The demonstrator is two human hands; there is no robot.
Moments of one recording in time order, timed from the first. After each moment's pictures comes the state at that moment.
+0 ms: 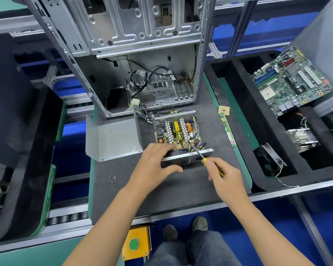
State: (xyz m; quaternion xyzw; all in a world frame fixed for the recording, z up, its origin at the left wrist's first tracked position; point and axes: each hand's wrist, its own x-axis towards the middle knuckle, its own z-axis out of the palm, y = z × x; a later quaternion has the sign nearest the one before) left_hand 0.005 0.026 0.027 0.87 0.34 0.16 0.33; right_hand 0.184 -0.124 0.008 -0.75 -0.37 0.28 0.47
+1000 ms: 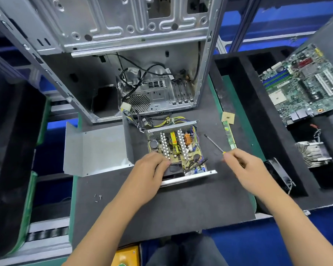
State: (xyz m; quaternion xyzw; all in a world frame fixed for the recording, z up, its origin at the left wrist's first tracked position) left_hand 0.031 0.052 0.037 0.82 0.39 0.12 0.40; right_hand 0.283 -0.081 0.017 -0.79 -0.40 0.34 0.33
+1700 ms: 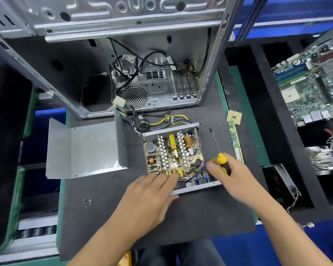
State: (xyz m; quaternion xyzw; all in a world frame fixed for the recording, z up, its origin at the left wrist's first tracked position) left_hand 0.026 0.031 0.023 0.97 0.23 0.07 0.10; right_hand 0.269 -0.054 0.006 -0.76 -0.37 0.45 0.31
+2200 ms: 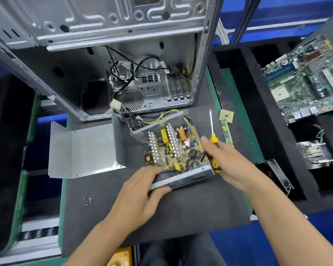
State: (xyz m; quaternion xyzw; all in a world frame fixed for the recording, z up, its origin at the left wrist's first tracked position) left_hand 0.021 0.026 0.034 0.85 0.36 0.15 0.36; right_hand 0.270 -0.024 0.030 -0.64 -0.22 0.62 0.41
